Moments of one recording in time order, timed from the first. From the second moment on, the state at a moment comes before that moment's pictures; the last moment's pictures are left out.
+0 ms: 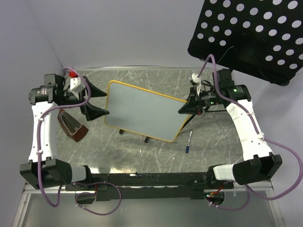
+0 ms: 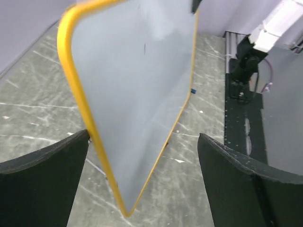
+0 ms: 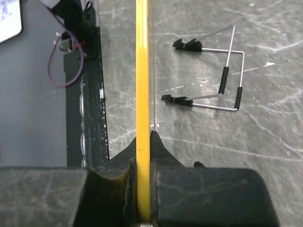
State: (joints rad) left arm 0.17 1.29 1.48 -1.36 1.44 1.12; right arm 0.15 1.32 1.48 -1.16 -1.13 -0.73
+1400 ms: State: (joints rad) left arm 0.17 1.32 1.85 -1.34 1.48 1.15; right arm 0.24 1.53 1.49 -0.87 -0.91 -0.33
